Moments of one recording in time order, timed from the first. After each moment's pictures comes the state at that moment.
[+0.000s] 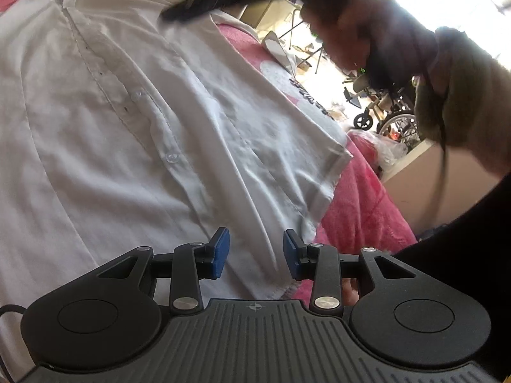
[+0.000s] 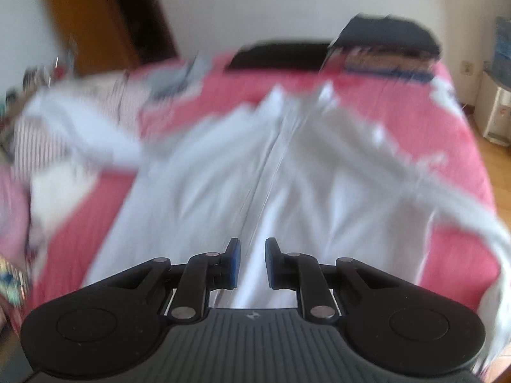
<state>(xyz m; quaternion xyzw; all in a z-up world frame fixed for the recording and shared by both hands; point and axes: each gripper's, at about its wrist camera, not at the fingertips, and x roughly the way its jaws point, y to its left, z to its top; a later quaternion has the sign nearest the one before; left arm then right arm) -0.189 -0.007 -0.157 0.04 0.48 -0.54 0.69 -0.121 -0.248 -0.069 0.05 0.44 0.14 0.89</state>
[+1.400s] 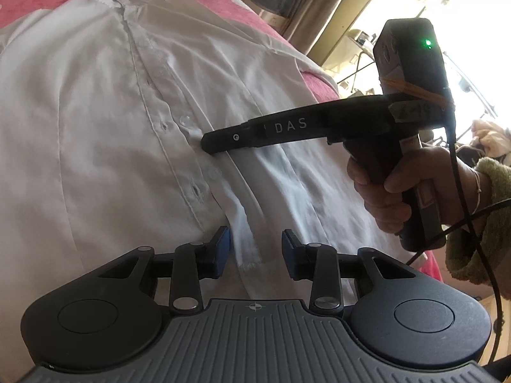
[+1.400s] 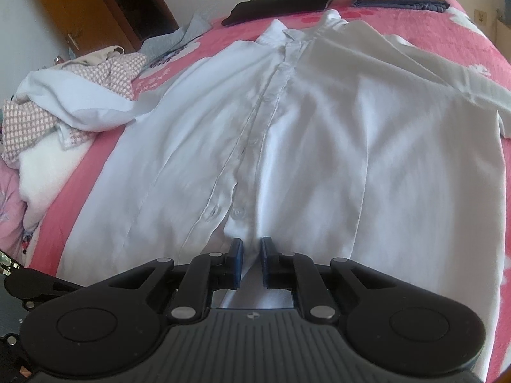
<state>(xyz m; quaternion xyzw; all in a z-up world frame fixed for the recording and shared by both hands) -0.113 -0.044 -0.171 -0.01 0.47 -0.43 0.77 -0.104 -0.258 -0.156 0.12 0.46 0.17 0.86</state>
